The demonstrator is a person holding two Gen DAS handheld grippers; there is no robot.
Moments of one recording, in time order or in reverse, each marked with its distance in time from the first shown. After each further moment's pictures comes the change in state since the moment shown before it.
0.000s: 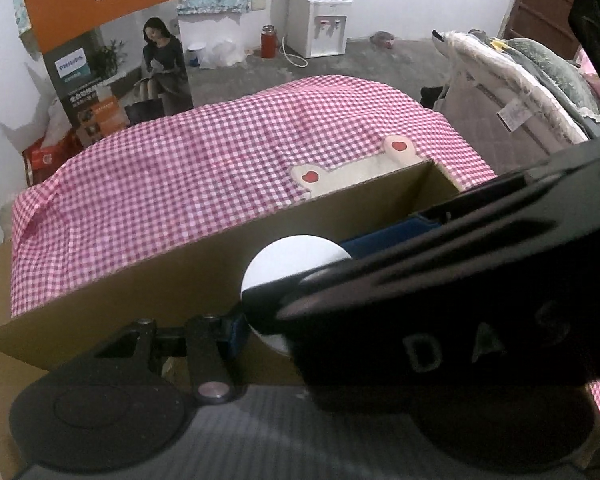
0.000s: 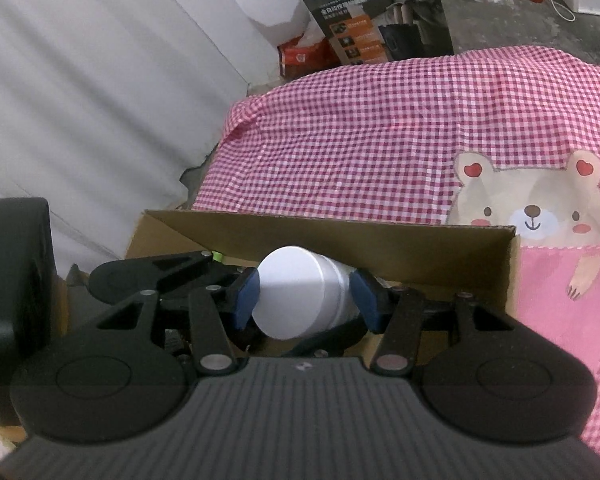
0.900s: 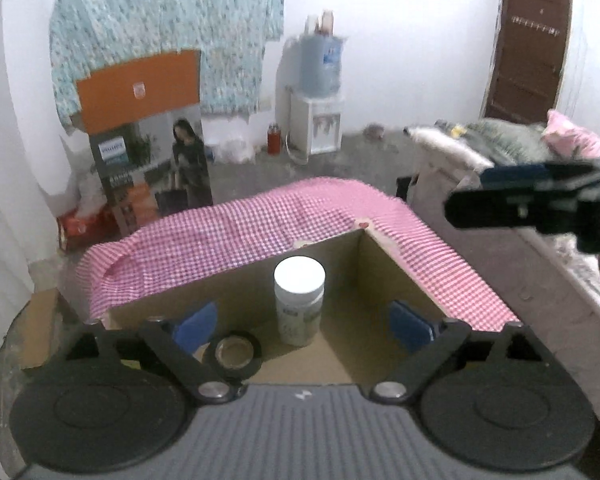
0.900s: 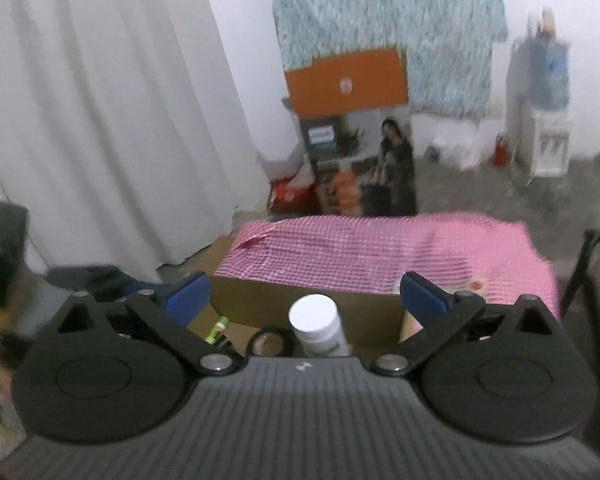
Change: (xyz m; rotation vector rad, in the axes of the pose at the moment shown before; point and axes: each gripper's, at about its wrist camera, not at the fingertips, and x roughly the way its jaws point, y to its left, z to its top) left arm -0.176 -0.026 -0.073 0.009 -0.315 0.030; right arm -0.192 0.064 -0.107 -0.236 -0.481 -0.170
